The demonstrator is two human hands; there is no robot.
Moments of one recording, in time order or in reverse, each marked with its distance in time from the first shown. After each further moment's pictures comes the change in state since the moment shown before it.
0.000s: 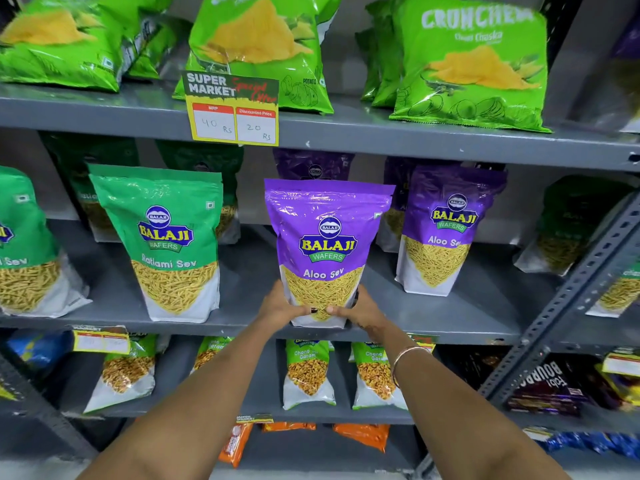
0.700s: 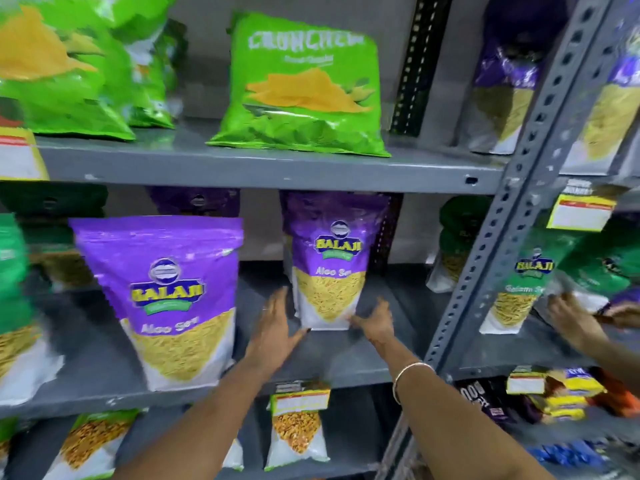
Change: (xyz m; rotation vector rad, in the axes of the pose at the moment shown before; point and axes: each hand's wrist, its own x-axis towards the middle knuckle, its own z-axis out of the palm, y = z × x) left_hand 0.026 0.106 0.193 0.372 0.152 0.534; right_hand 0.040 0.042 -0.242 -0.259 0.533 0.113
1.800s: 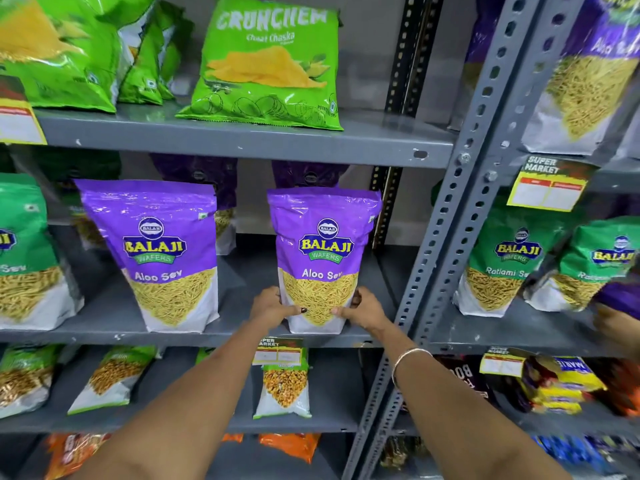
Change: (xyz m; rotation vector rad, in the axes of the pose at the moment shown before) left_hand -0.026 0.052 0.013 -0.333 -0.116 -0.597; right_hand -0.041 0.025 -0.053 0.176 -0.355 -0.088
